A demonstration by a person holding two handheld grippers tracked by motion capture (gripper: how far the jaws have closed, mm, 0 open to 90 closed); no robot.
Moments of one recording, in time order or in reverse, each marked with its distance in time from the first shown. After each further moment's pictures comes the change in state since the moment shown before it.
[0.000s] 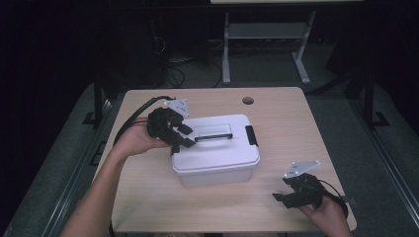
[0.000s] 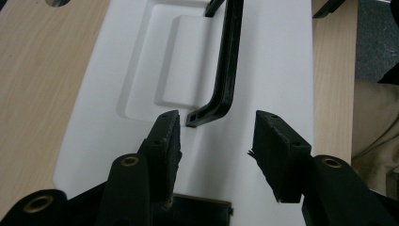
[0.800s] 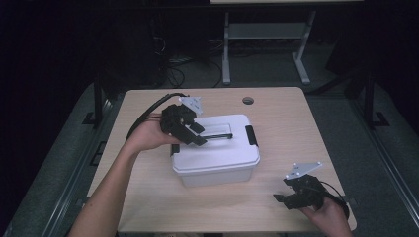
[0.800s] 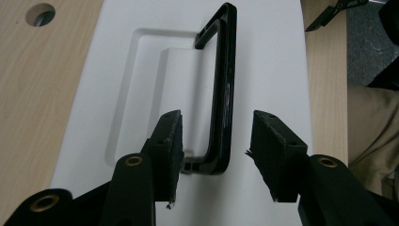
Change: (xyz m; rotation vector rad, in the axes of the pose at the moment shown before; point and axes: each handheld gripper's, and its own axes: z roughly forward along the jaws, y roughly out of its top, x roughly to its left) left arm 0.003 0.024 0.016 -0.006 -0.044 0.035; right arm 0.001 -0.004 -0.002 -0.008 0.002 0.007
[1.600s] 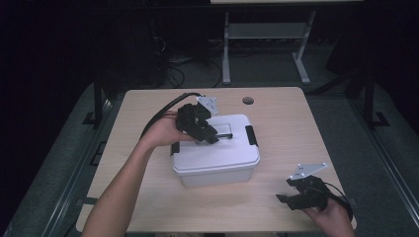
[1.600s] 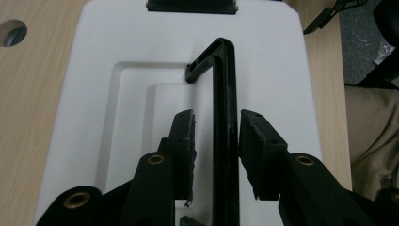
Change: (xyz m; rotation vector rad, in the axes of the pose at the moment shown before) left arm 0.005 0.027 0.028 0.018 -0.059 0.051; right arm -0.003 -0.007 -0.005 -0.013 -0.002 0.021
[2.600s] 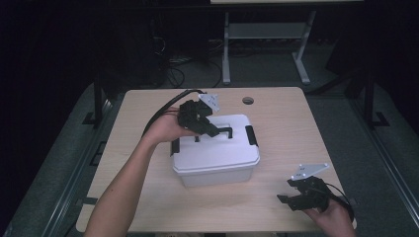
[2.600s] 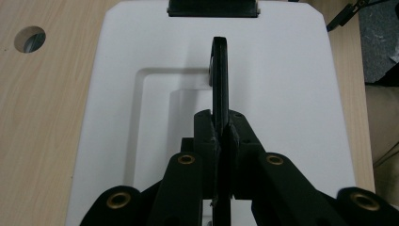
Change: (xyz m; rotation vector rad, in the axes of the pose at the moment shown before) left arm 0.012 0.003 0.004 0.011 0.032 0.021; right arm 0.000 -0.003 -0.002 -0.003 -0.001 0.006
